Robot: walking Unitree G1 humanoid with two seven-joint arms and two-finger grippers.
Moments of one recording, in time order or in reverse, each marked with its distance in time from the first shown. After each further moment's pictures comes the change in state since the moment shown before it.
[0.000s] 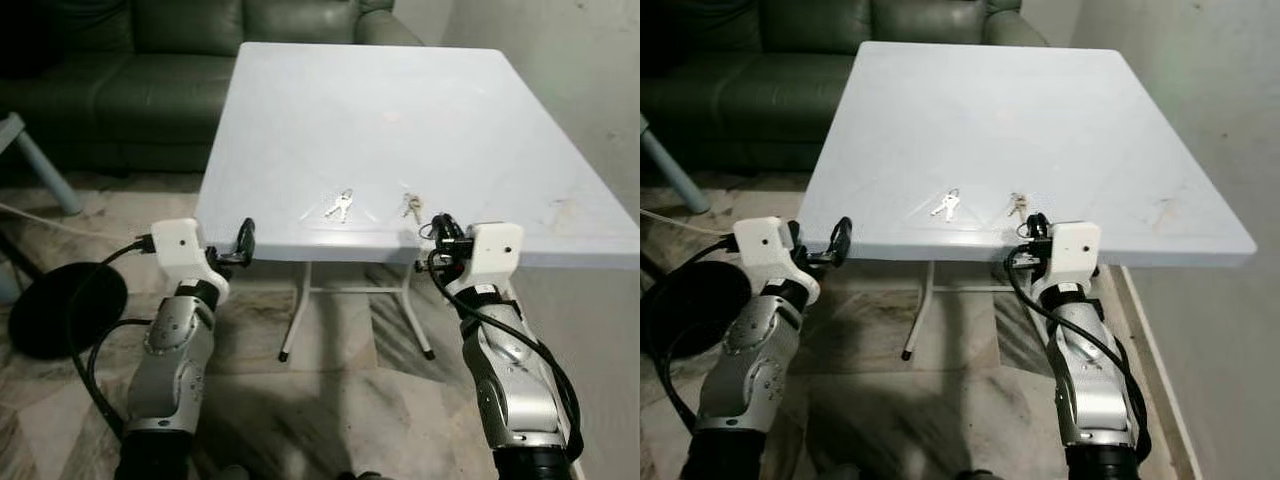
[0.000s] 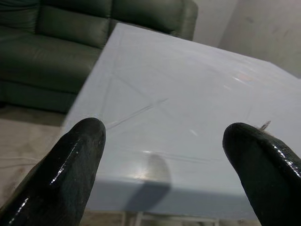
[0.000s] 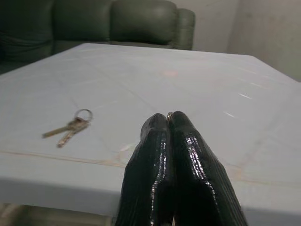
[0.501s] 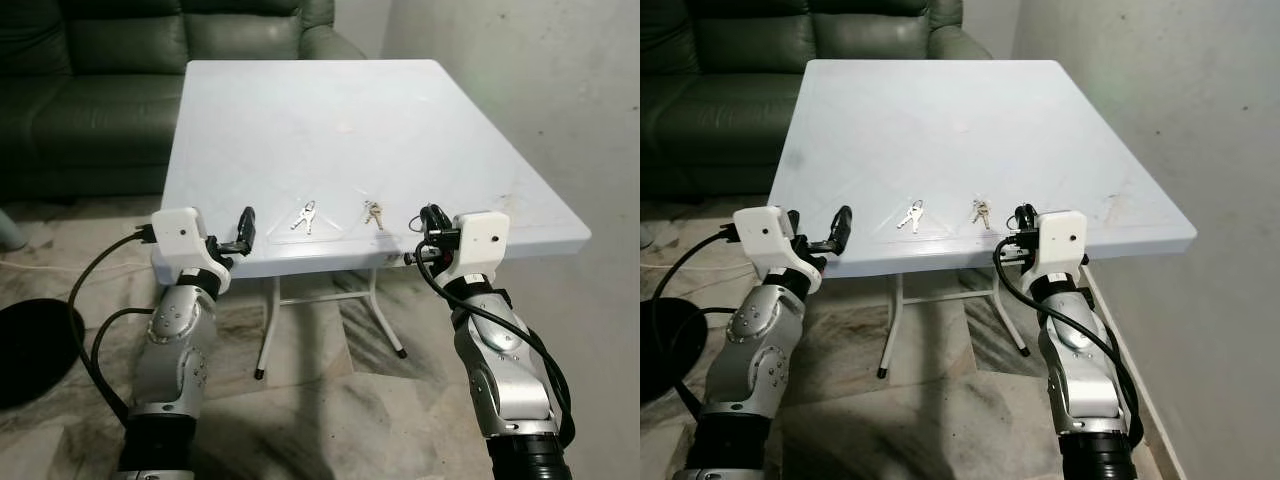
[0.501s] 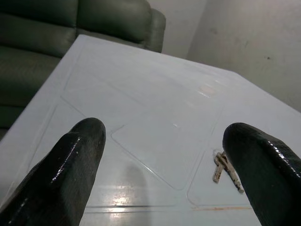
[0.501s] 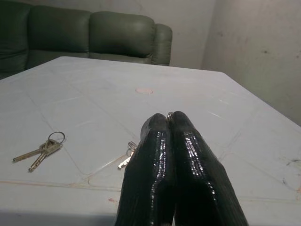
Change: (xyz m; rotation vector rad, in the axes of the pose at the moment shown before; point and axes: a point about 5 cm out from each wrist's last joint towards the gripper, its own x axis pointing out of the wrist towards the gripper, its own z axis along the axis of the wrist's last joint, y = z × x) left arm 0.011 0.000 0.005 0.000 -0.026 0.003; right arm 0.010 0.010 0.009 -0.015 -0.024 0.039
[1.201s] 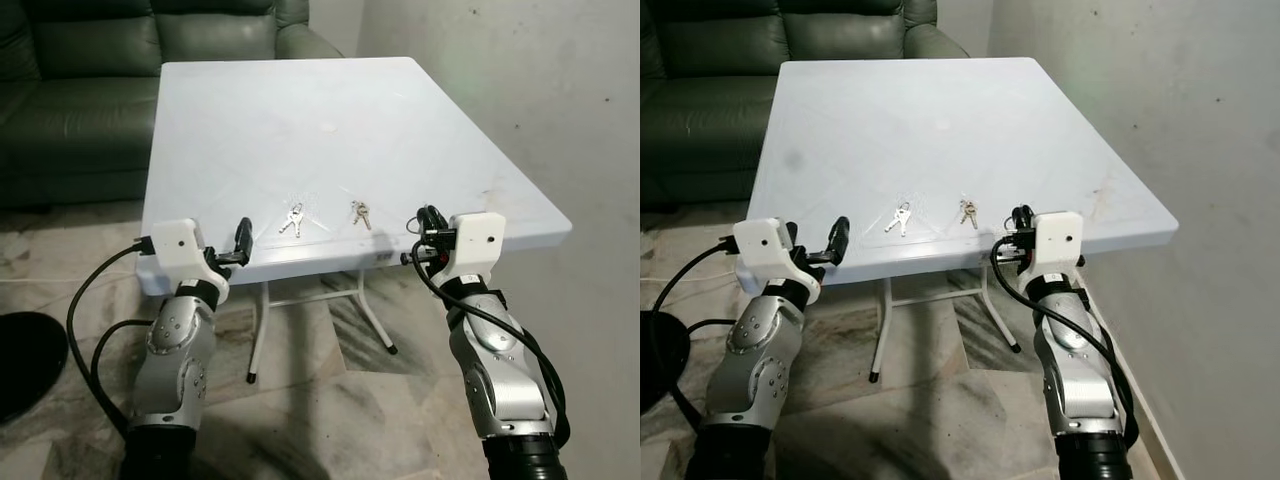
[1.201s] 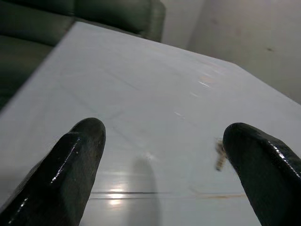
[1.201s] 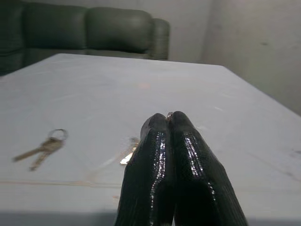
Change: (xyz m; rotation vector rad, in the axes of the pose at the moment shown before) left arm -0.008 0.001 -0.010 -0.014 0.022 0.023; right arm -0.003 0.007 -0.005 0.023 0.016 0.005
